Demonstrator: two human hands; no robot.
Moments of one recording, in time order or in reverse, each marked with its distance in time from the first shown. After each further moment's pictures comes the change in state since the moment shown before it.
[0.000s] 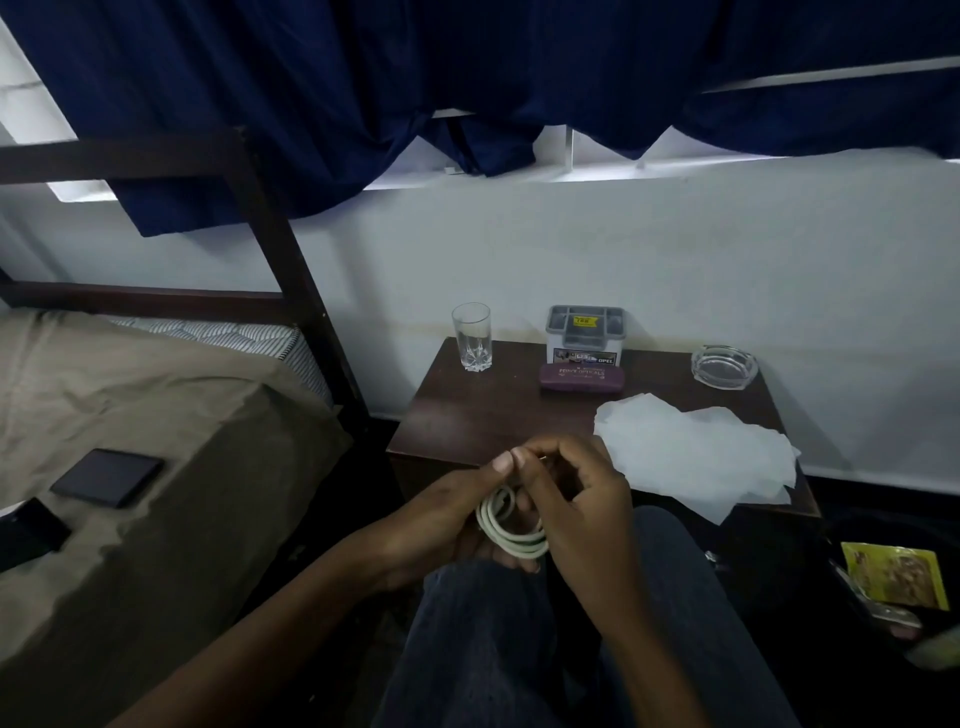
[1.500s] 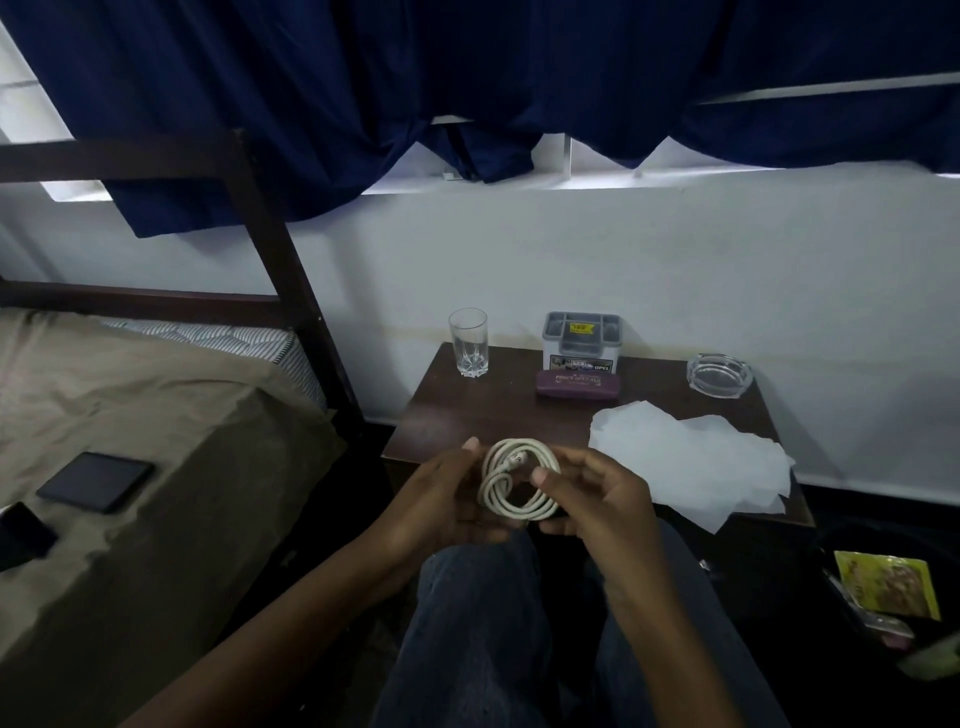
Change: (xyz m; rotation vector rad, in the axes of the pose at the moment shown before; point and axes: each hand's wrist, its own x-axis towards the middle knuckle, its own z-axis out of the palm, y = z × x) left_hand 0.013 -0.003 -0.007 -0.082 0.372 0.062; right_hand 0.010 0.002 -0.016 0.294 -0.045 0.487
